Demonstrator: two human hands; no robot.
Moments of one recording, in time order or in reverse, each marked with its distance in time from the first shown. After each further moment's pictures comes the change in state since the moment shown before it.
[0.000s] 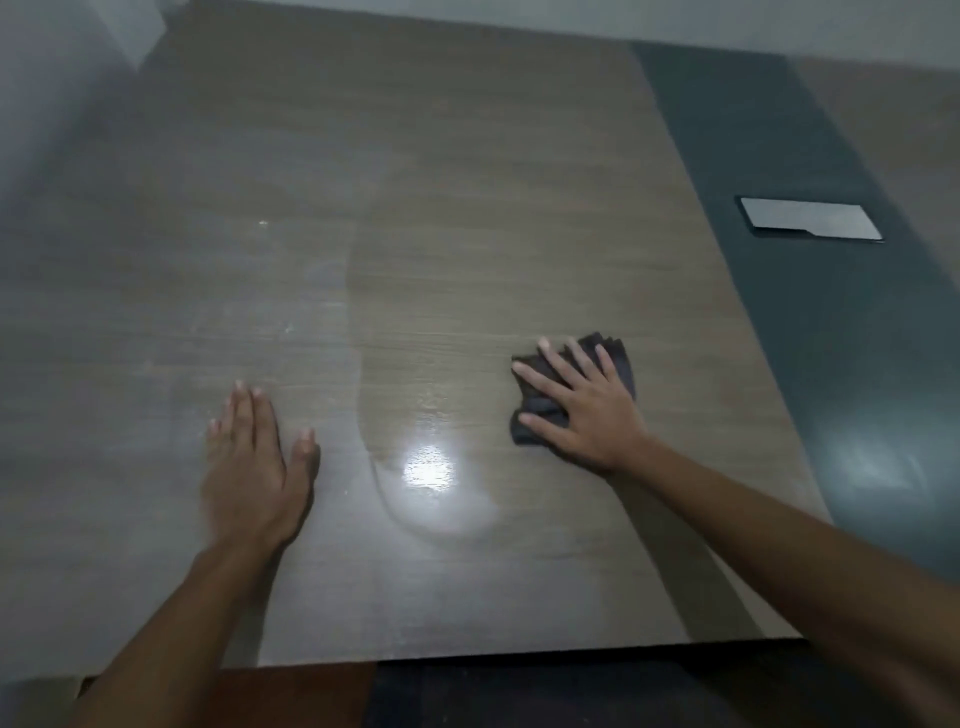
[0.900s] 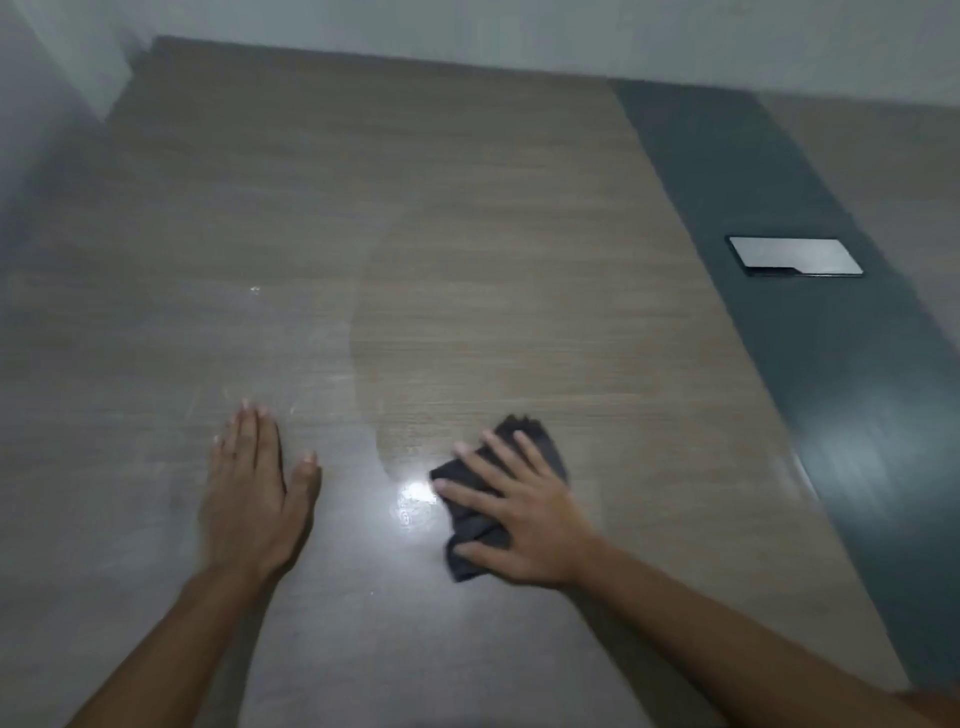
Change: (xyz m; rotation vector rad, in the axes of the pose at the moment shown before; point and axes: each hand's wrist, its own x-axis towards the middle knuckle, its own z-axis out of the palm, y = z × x) left_hand 0.084 -0.009 -0.009 -0.044 -0.086 0.110; right_hand 0.017 -0.099 0.008 0.079 0.013 -0.188
